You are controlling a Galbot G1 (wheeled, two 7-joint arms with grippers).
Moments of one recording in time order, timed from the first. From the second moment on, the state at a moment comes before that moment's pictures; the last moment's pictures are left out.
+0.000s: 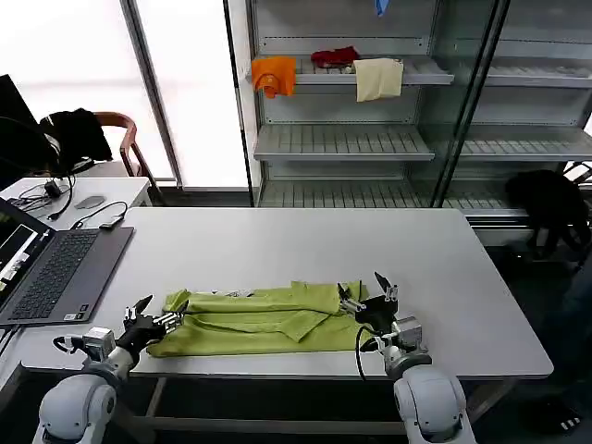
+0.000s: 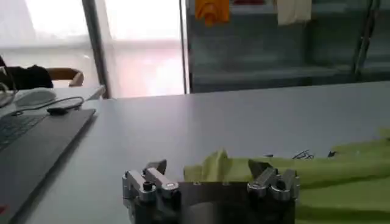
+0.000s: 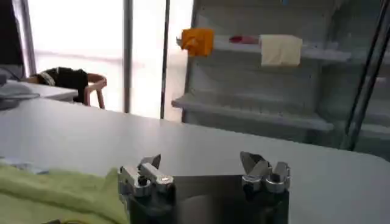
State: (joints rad) left arm 1.27 -1.20 -0.71 -1.87 -0.32 0.46 0.17; right arm -1.17 1.48 0.42 2.03 0.01 -0.46 -0.16
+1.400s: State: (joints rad) left arm 1.27 -1.33 -0.65 -1.85 -0.35 0.46 0.05; right arm -1.12 1.48 0.42 1.99 0.10 -0.41 -0.14
